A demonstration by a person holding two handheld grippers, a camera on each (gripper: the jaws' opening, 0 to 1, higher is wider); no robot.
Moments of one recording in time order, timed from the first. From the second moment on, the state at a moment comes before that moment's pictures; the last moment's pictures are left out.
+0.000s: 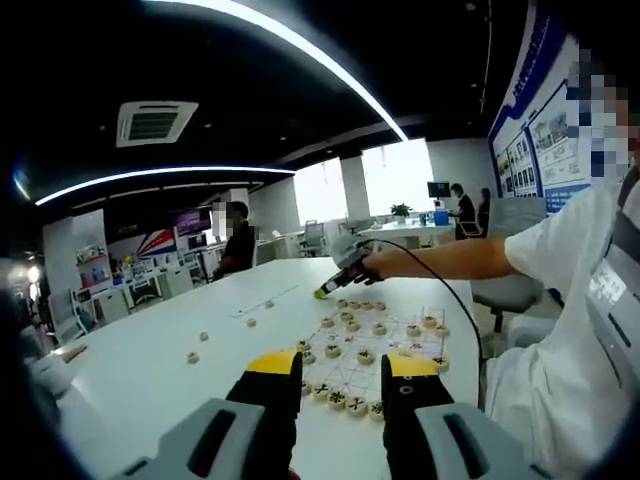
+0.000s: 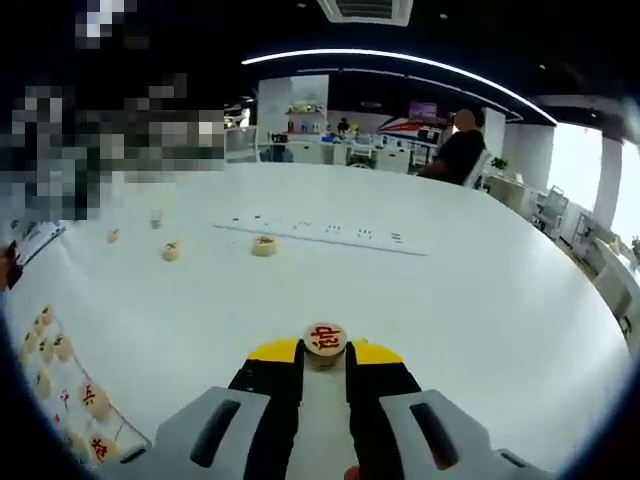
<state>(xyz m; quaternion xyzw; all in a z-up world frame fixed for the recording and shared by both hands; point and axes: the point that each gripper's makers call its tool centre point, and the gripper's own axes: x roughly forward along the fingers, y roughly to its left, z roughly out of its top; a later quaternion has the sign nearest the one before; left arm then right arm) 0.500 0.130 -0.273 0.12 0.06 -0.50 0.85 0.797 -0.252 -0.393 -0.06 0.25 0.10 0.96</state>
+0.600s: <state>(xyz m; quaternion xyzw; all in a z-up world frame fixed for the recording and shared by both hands) 0.496 0.123 -0.270 0.12 0.05 -0.51 0.85 0.668 -0.243 -0.349 -0.05 0.21 0.16 0.96</state>
